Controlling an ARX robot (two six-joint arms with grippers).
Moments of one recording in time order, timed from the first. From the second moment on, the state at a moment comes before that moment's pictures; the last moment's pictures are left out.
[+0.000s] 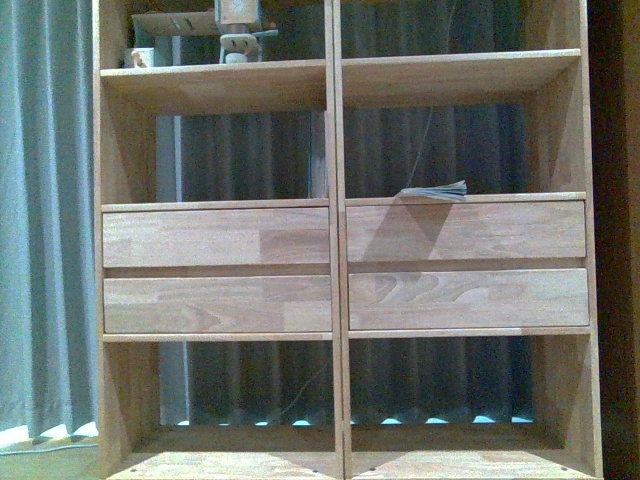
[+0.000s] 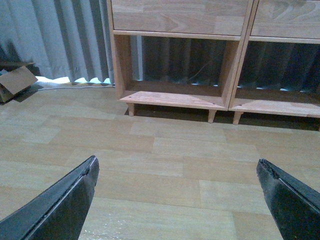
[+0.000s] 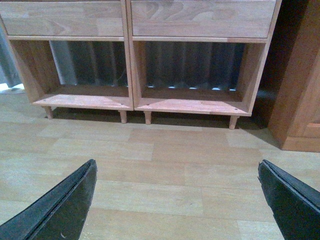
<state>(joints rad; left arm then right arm) 0.00 0.04 0.05 0.00 0.00 -0.01 0.00 0.00 0.01 0.00 0.00 0.00</state>
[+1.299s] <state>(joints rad) 0.00 0.04 0.05 0.00 0.00 -0.01 0.00 0.00 0.01 0.00 0.00 0.00</state>
